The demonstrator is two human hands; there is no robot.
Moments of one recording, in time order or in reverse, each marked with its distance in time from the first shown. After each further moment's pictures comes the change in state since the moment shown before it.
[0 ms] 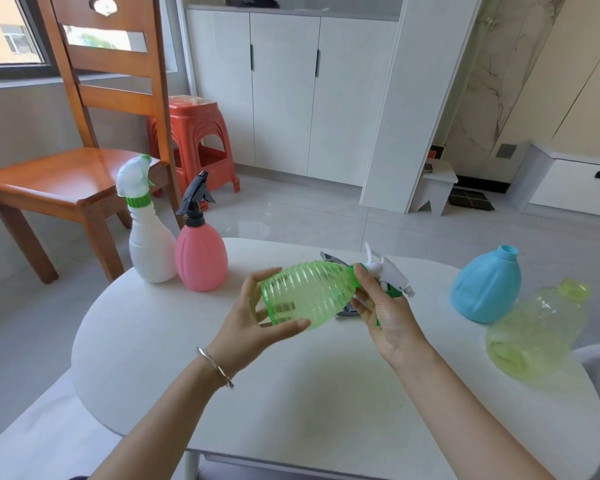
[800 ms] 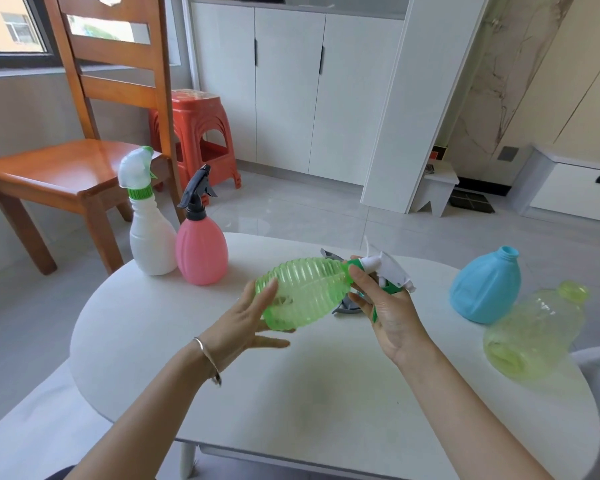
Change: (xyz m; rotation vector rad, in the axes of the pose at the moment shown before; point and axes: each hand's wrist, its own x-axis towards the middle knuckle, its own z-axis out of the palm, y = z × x) left_hand 0.003 -0.002 -0.010 -0.135 -0.158 -0.280; right_hand 0.001 -0.002 -0.004 -0.112 -0.106 -0.105
